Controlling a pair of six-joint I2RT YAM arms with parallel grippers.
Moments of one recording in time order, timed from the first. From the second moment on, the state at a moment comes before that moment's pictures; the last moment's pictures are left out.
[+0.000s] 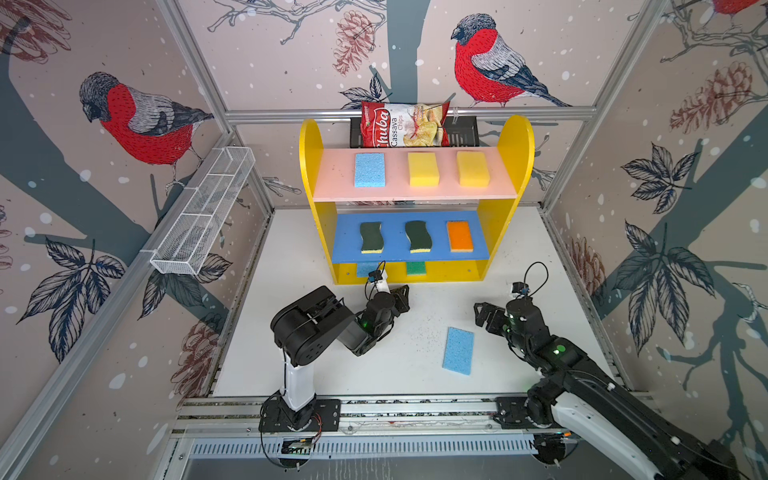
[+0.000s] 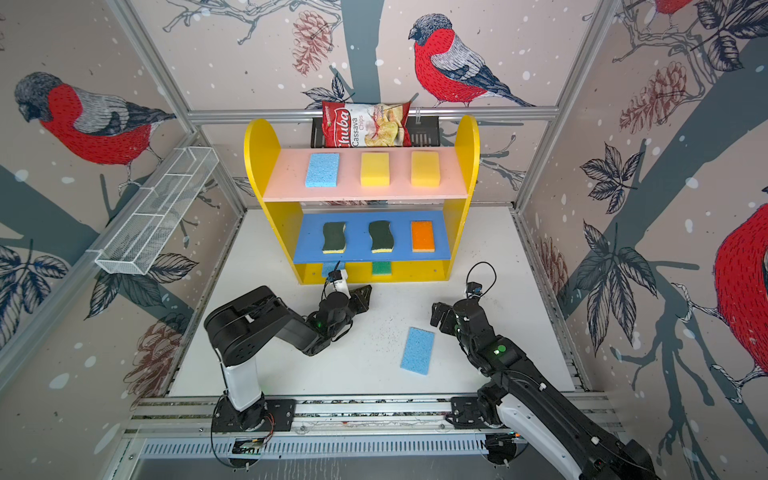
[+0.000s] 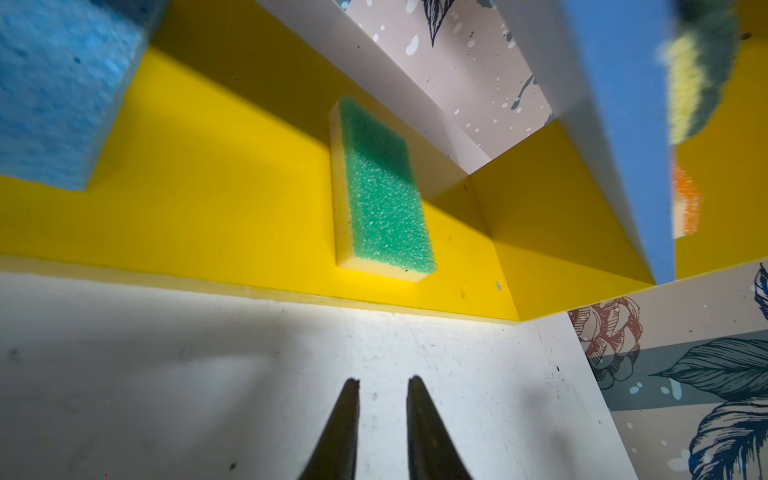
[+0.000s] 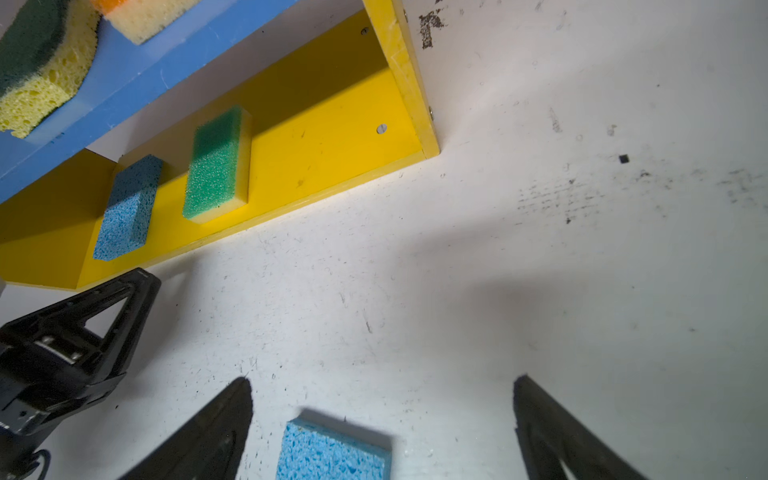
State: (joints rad) left arm -0.79 1.82 0.50 1.01 -0.22 -0.87; right arm 0.59 0.70 0.36 -0.35 0.20 0.68
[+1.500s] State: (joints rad) left arm -0.82 0.89 0.36 -0.03 -0.44 -0.61; right arm 1.49 1.29 0.60 -0.72 0.63 1.56
